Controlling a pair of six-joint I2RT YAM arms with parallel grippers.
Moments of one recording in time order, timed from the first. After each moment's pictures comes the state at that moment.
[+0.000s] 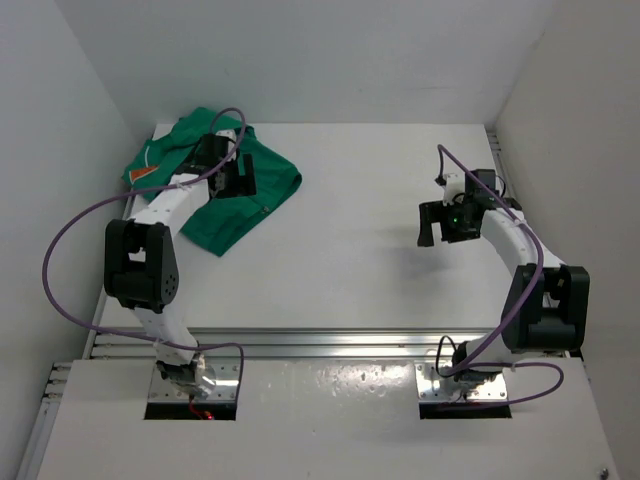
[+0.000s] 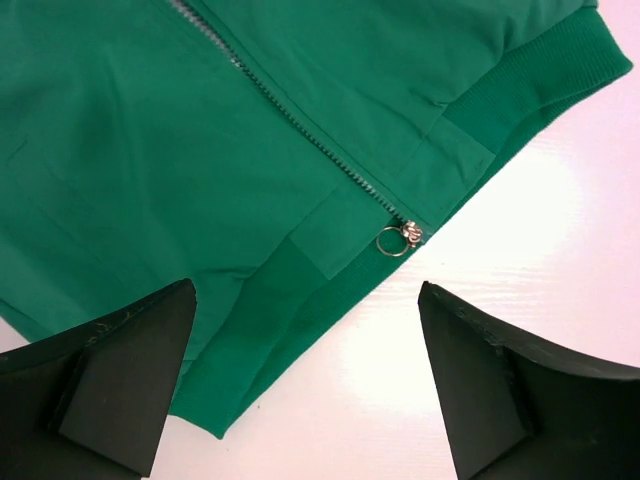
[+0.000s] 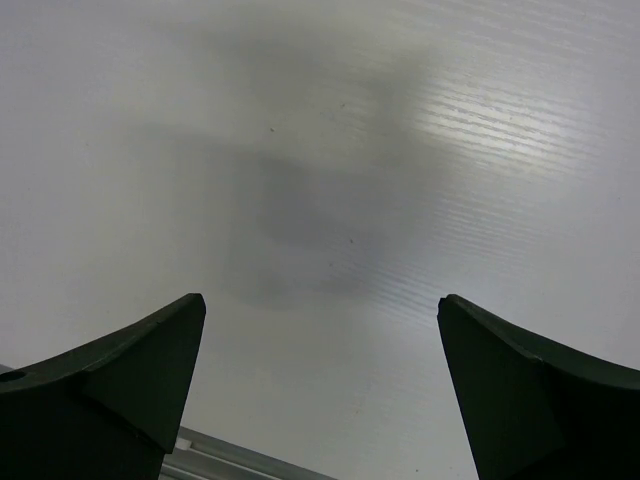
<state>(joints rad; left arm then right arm) -0.12 1.78 1.38 -0.40 -0.09 -0.22 -0.06 1.50 0.99 -0.58 -0.27 -0.19</state>
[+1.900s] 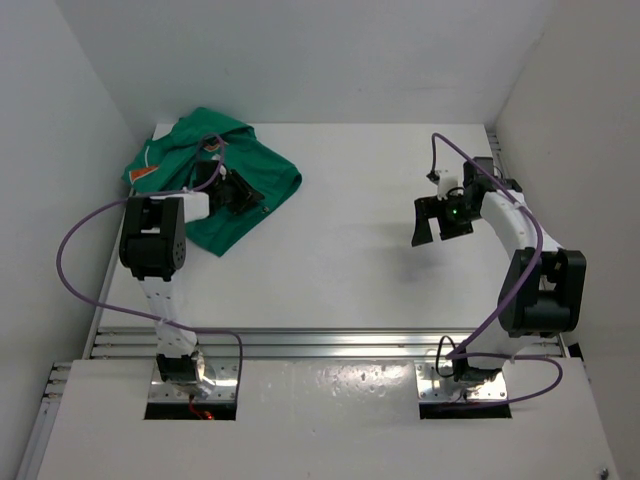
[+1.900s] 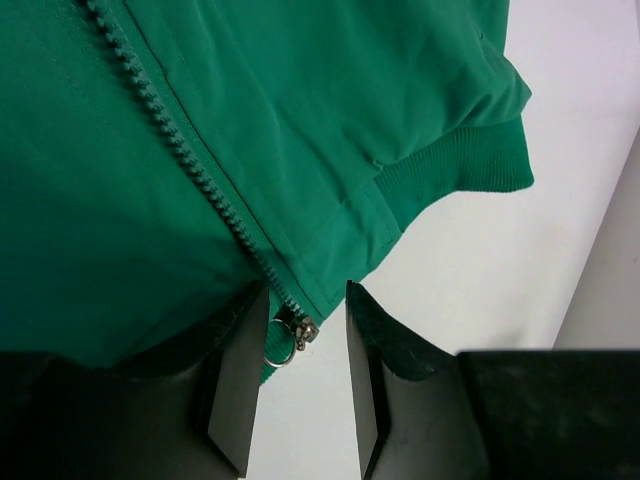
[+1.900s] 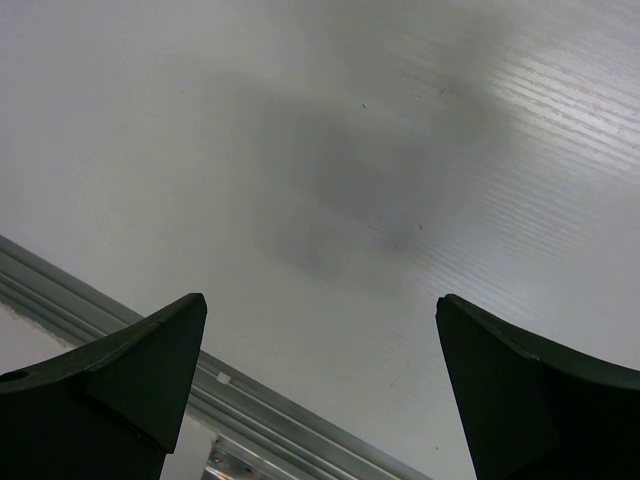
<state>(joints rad) -0.01 2.05 1.24 0.11 0.39 -0.80 -0.06 1.60 1.16 -0.81 -0.43 -0.29</state>
